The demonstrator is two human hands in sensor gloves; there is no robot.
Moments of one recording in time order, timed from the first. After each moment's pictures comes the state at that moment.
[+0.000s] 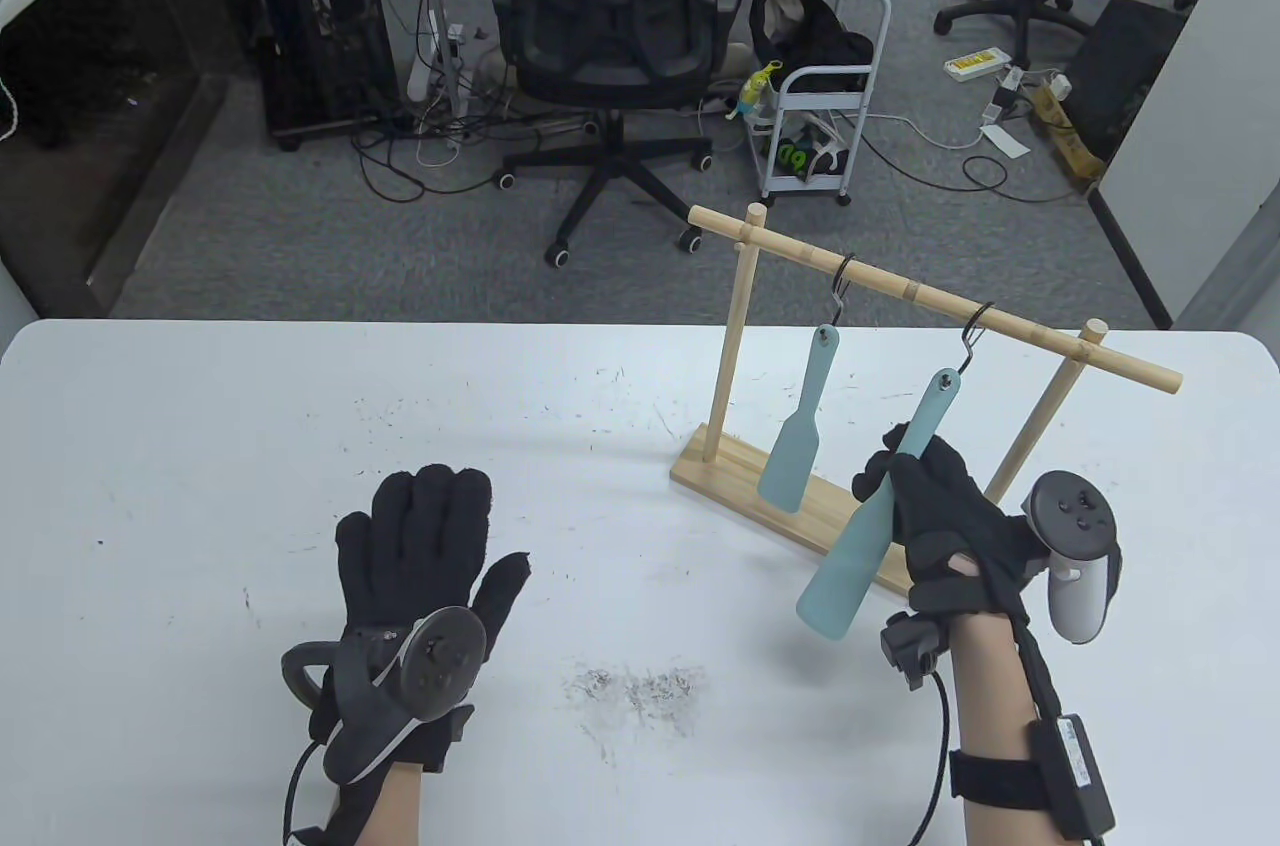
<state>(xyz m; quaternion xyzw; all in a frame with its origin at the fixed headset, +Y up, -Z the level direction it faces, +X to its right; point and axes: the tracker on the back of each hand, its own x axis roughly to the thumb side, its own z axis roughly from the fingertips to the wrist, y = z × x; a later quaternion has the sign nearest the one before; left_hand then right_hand) -0.189 -0.616 -0.257 0.19 0.01 0.05 0.98 0.268 -0.656 -0.366 0.01 0.02 0.78 0.62</state>
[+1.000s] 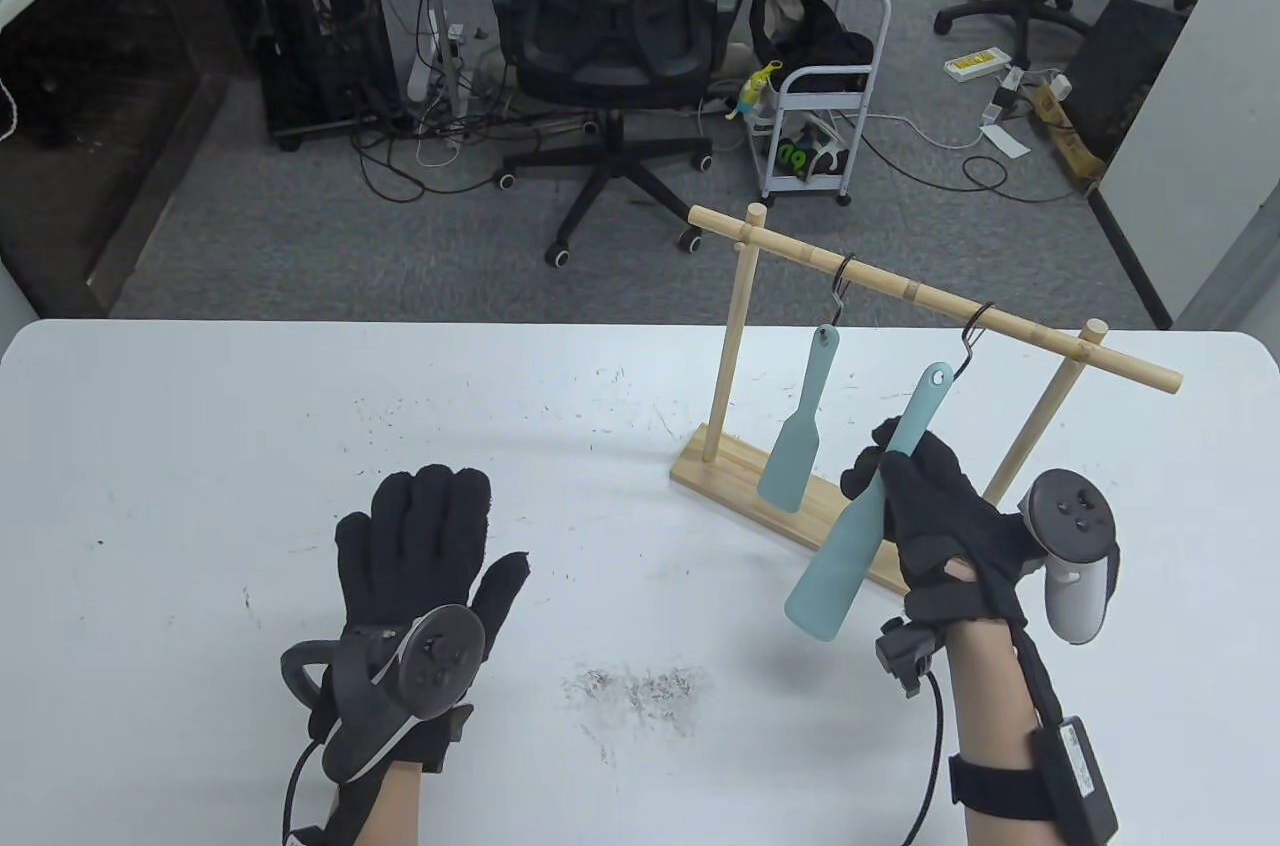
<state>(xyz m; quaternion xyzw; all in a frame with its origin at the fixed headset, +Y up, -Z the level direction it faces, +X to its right) -0.189 -0.615 -0.257 0.19 0.01 0.05 0.98 0.255 -0.639 -0.357 0.05 0.01 0.78 0.62</state>
